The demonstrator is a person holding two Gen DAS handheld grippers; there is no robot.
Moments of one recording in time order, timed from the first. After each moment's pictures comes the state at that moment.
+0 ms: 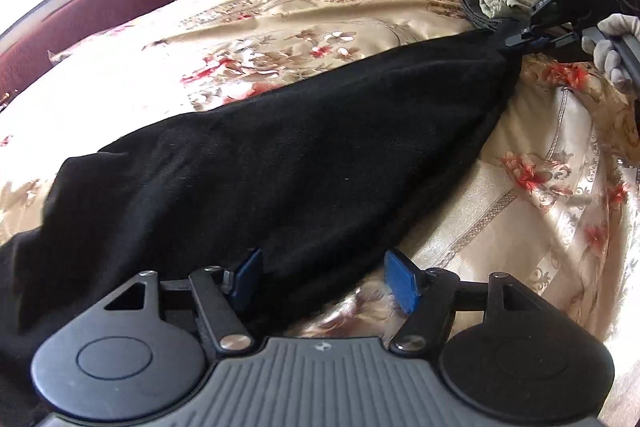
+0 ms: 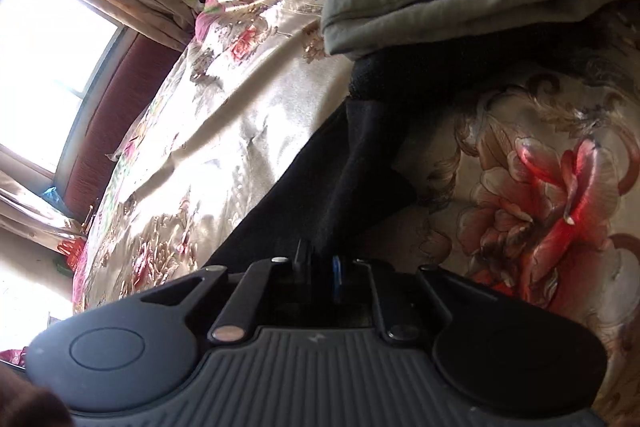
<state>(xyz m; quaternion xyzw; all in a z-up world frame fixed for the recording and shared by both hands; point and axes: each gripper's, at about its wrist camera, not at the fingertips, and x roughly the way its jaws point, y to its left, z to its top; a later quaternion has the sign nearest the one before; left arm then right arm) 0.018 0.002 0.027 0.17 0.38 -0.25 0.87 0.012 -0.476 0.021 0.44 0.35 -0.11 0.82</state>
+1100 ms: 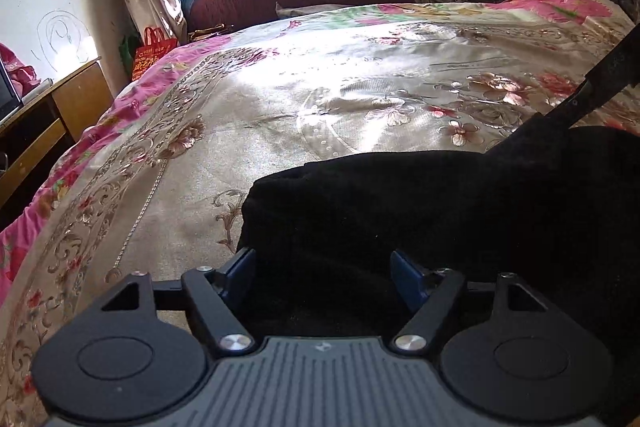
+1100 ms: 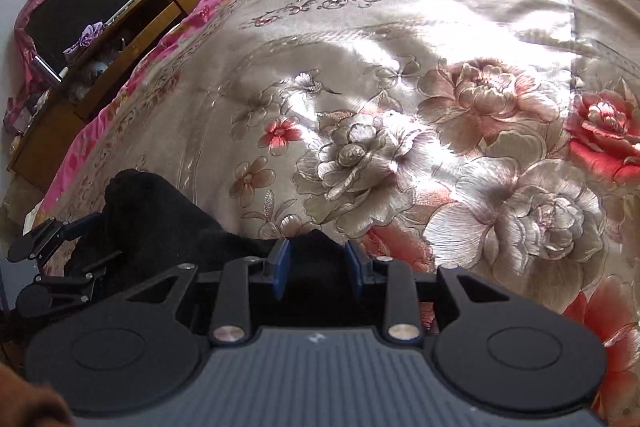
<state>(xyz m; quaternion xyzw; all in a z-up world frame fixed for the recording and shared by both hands) 0.098 0.270 0.006 0.08 0.34 0.03 0.94 0.262 -0.055 0.031 0.07 0.49 0.35 0.80</state>
